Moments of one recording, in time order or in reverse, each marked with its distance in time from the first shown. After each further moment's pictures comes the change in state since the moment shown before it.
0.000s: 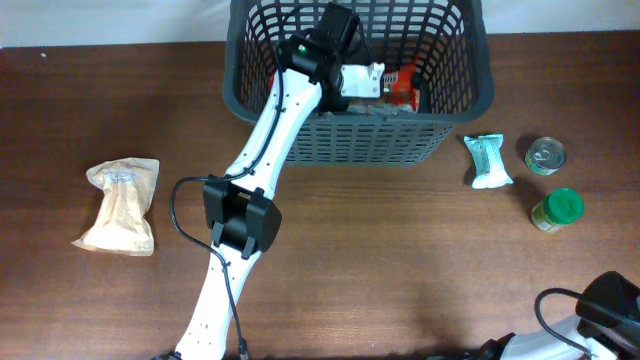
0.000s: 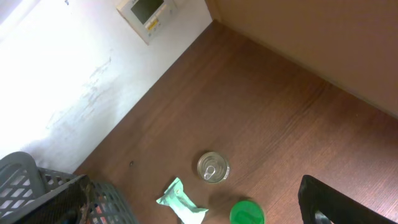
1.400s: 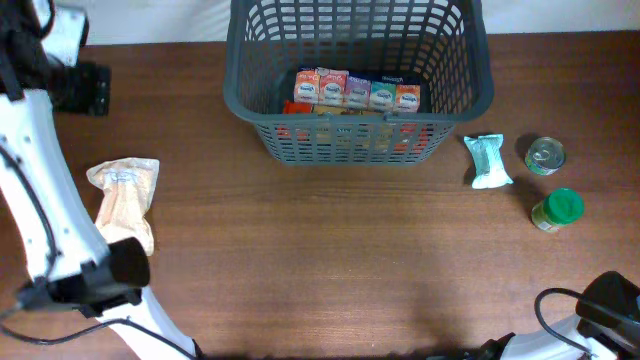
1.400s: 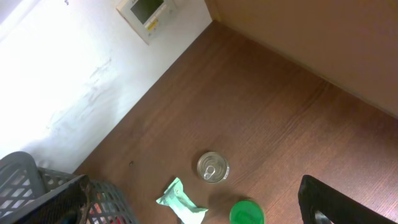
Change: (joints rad) left arm 0.770 -0.550 -0.196 -0.403 -0.081 -0.810; right arm 0.000 0.000 0.000 0.000 0.000 0.000
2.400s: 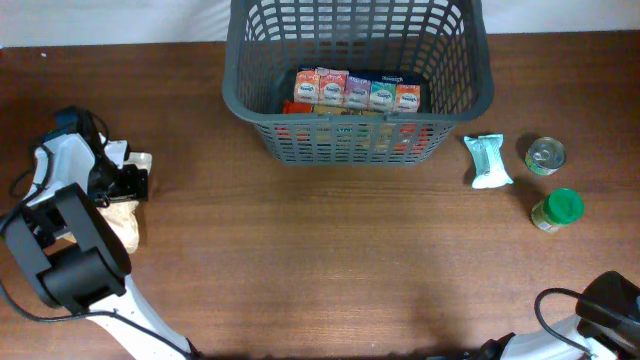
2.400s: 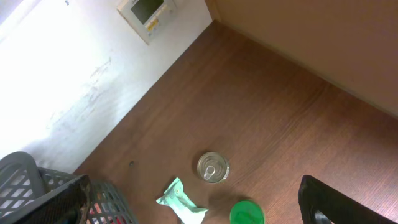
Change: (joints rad) left arm 0.136 0.069 -1.028 0.724 -0.002 -0.021; right arm 0.000 0.000 0.000 0.000 0.000 0.000
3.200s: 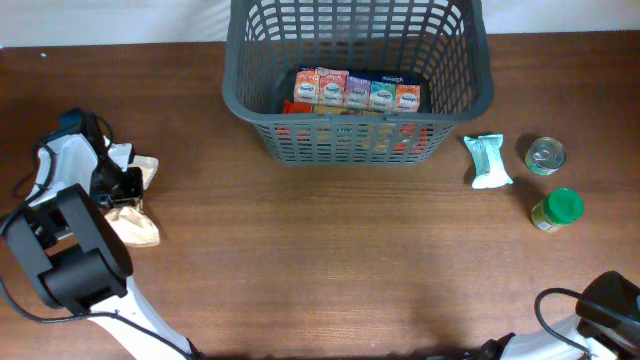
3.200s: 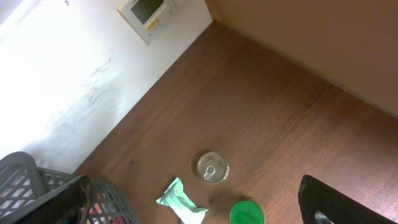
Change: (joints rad) left arm -0.020 -0.010 -0.001 -0.057 0.026 -0.008; right arm 0.000 0.000 0.000 0.000 0.000 -0.001
